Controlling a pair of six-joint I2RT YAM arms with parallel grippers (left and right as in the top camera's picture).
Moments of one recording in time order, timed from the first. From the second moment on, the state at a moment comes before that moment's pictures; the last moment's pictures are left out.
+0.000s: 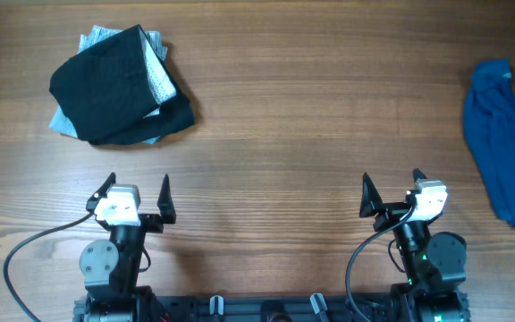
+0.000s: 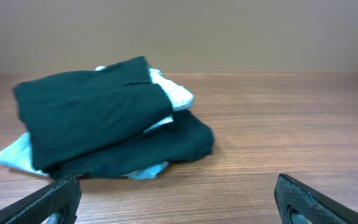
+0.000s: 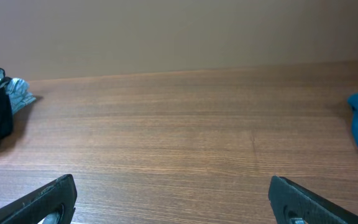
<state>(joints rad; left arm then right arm) 0.06 0.01 0.07 -0.20 0.13 -0.02 0.09 0.02 0.09 -0.24 -0.04 0.10</state>
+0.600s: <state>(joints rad) 0.06 0.02 0.07 -0.20 0.46 -0.08 0.09 0.02 0.11 -0.07 -0.25 0.24</state>
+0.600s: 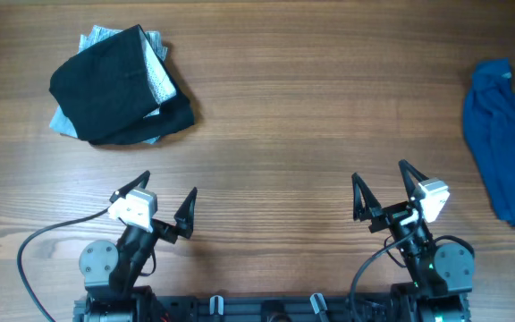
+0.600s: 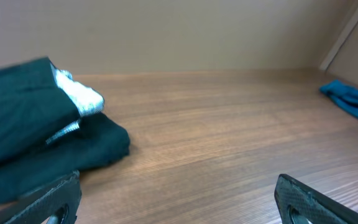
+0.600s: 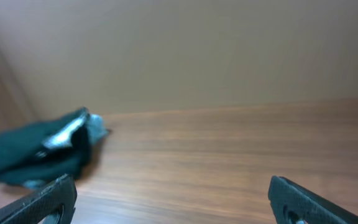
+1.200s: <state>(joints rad) 0.06 0.99 1.04 -0.83 0.47 -0.15 0.09 1.27 1.21 -0.81 -0.22 0.21</state>
